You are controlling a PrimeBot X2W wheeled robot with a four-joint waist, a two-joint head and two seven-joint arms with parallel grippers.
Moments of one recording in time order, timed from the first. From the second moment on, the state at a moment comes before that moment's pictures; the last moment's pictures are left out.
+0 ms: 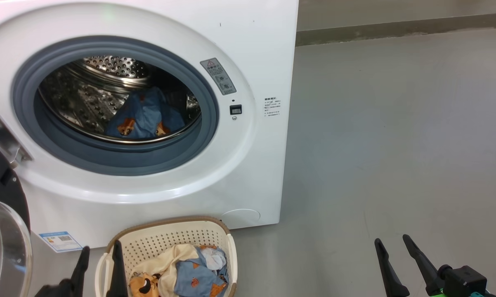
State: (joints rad) left arm 0.04 0.03 0.01 0.19 -0.28 -0.08 -0.26; right arm 0.09 -0.11 0.04 0.16 0.28 0.13 -0.26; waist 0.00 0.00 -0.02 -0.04
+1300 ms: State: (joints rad) left arm 0.17 0.04 0.02 0.07 -0.31 -0.07 -0.26; right arm 0.12 -0.11 0.02 0.15 0.24 0.13 -0.26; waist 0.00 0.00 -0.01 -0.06
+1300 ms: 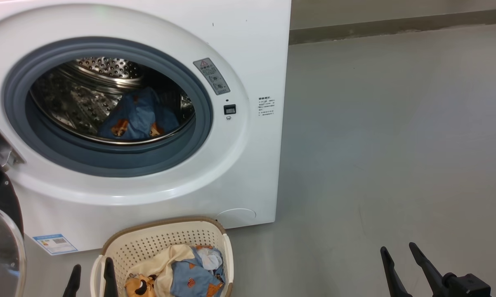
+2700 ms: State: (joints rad) left arm -0.28 0.09 0.02 0.65 -0.28 -0.09 -0.23; right arm -0.08 -0.09 0.07 0.12 0.25 0.13 -0.26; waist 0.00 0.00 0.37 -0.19
